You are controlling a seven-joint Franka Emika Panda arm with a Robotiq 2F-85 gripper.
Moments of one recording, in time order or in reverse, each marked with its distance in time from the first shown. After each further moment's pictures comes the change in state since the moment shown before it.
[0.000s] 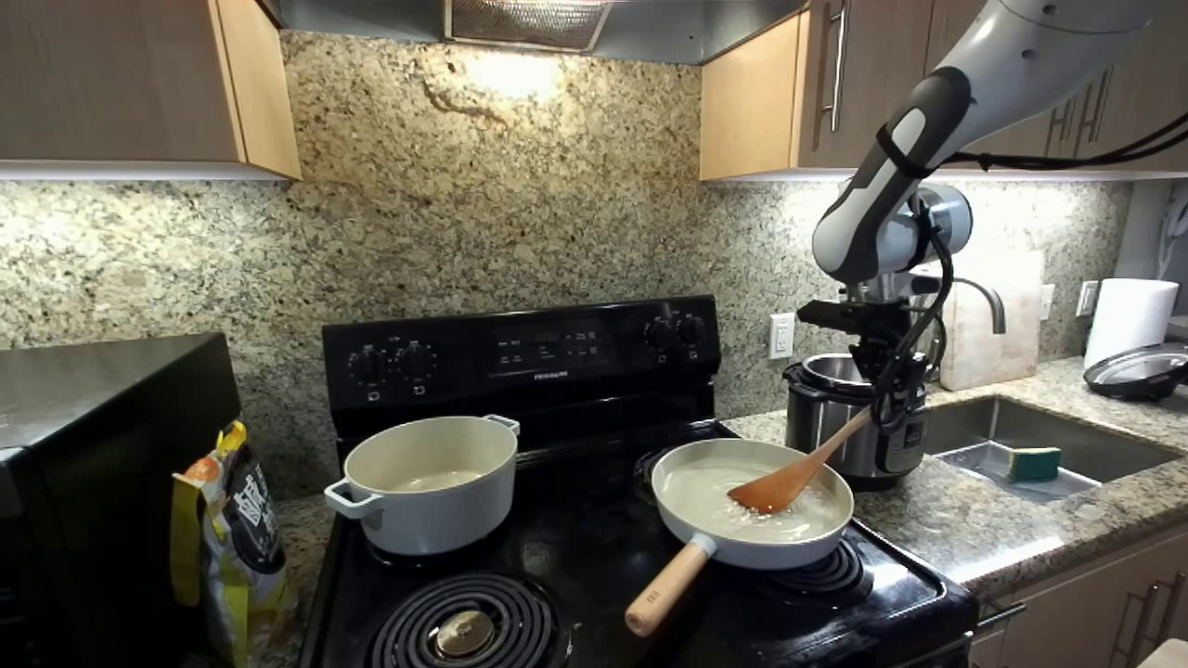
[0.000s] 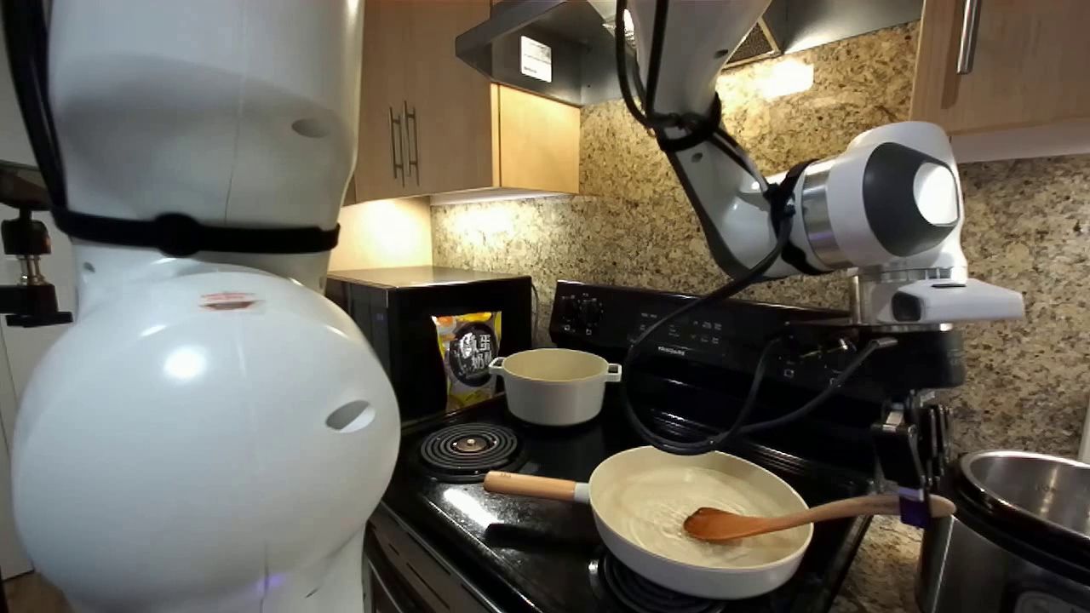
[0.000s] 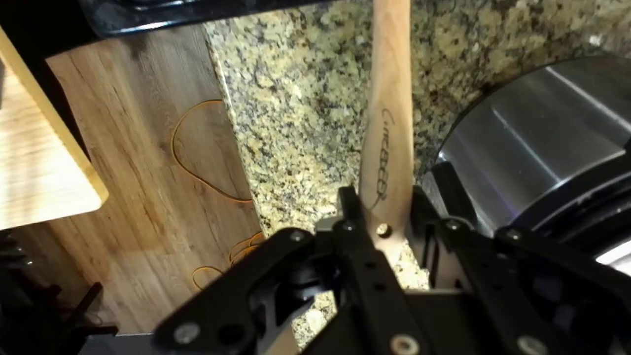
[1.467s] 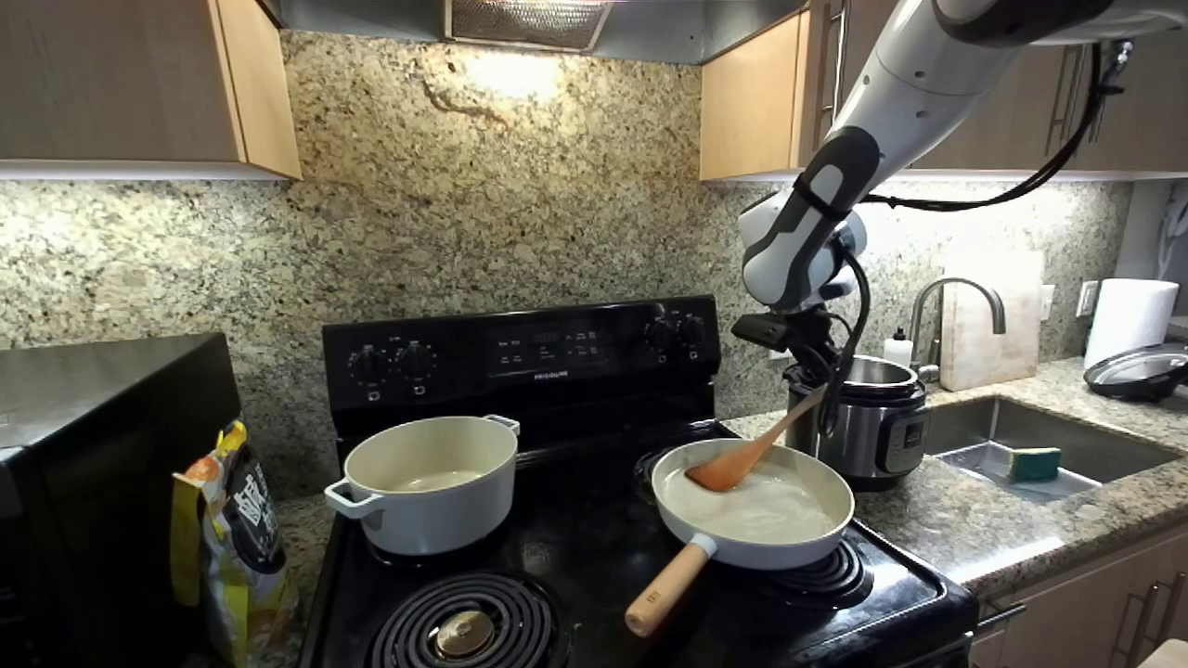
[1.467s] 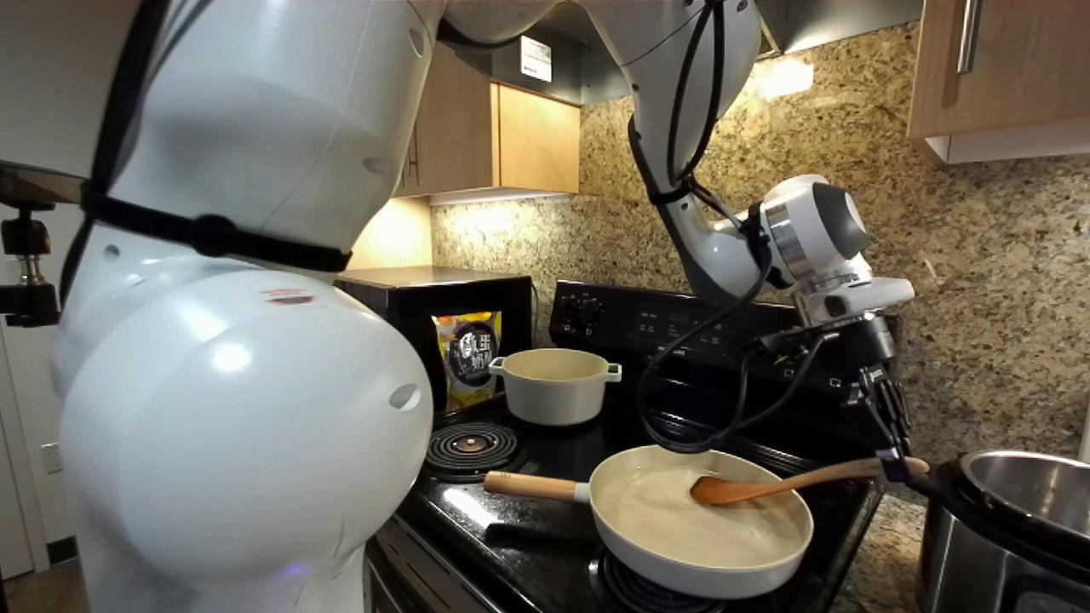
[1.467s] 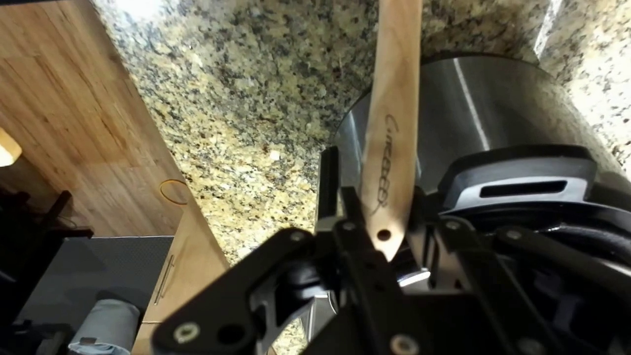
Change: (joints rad) arm 0.166 0.216 0.000 0.242 -0.244 -0.053 0.275
